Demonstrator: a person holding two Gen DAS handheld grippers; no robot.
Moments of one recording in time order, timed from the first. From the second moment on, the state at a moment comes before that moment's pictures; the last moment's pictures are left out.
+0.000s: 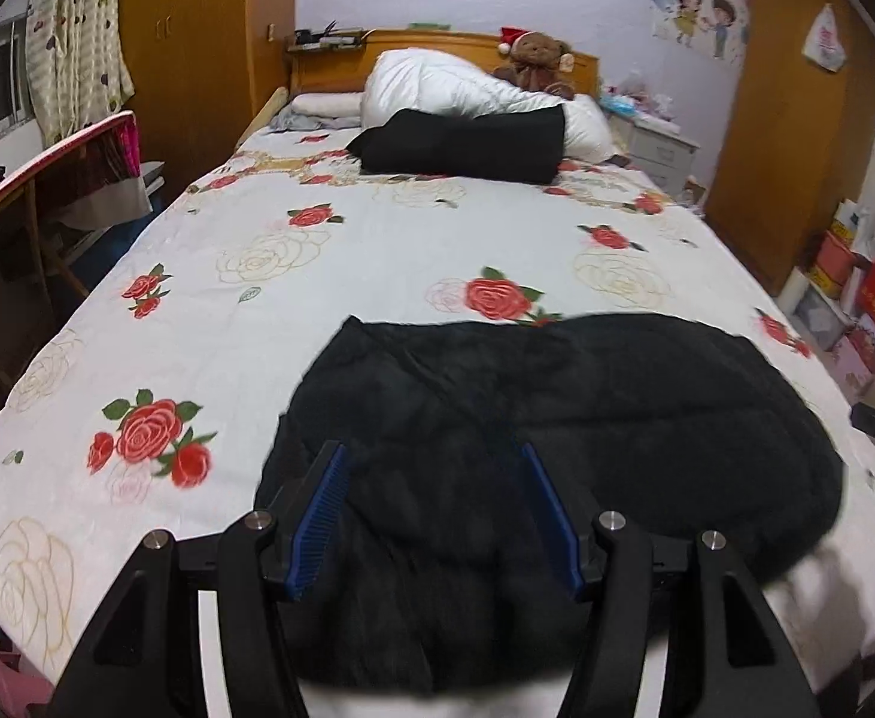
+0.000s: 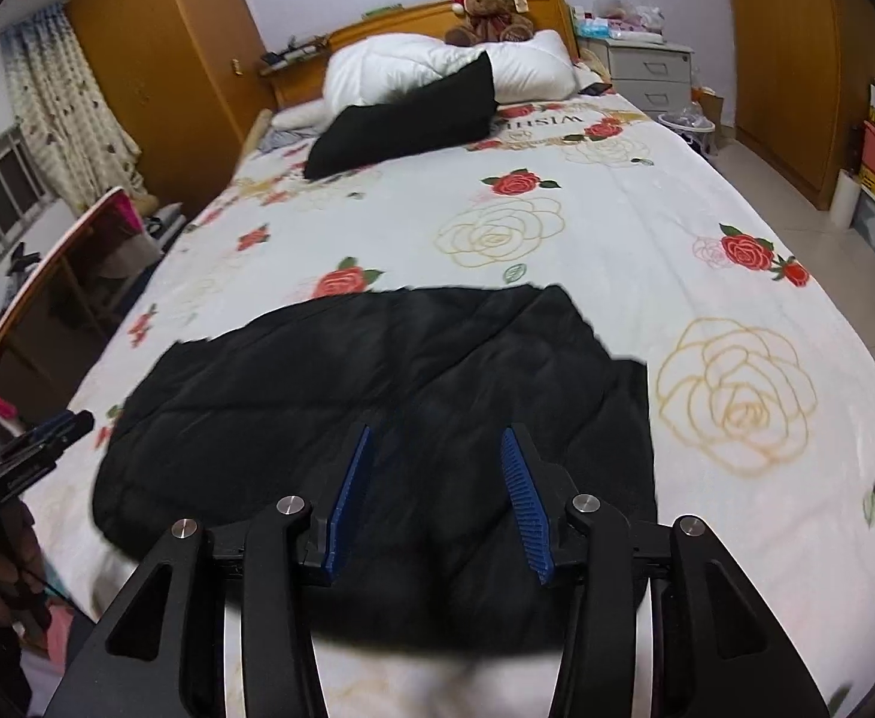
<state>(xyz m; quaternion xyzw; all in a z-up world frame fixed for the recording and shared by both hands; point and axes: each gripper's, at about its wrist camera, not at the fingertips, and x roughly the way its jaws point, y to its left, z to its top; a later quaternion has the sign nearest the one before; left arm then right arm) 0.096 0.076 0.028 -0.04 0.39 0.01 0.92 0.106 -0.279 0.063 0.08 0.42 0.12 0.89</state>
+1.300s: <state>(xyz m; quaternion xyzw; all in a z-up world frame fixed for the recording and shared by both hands) -0.021 0.028 0.000 -0.03 0.42 -0.02 0.91 -0.024 -0.211 0.037 0.00 0.43 0.14 0.89</state>
